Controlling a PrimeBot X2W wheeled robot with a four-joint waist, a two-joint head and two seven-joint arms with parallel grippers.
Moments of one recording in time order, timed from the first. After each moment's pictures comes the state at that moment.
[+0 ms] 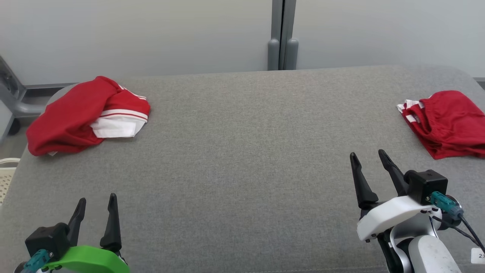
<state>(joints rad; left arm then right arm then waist) 0.00 0.55 -0.46 0.02 -0.82 0.33 -0.24 -0.07 -0.05 0.05 0.05 0.18 0.13 -0.02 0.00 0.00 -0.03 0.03</state>
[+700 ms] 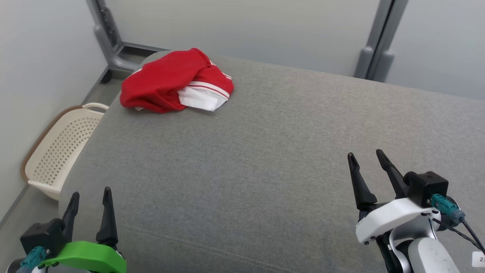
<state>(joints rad) -0.01 0.56 -0.46 -0.02 -0.80 0.38 -0.23 -0.05 -0.05 0.06 0.02 0.19 0.13 -0.03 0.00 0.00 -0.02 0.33</state>
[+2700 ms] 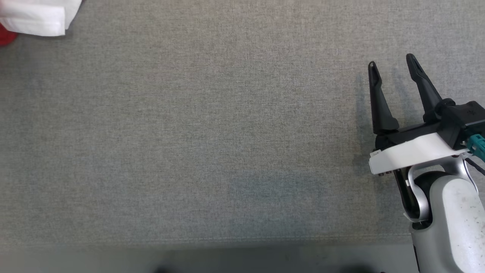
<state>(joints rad) -1.09 0.65 -0.48 0.71 -0.81 -0.03 0.19 -0.30 -0.07 0.03 -0.18 0.07 0.13 0.03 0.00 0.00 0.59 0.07</state>
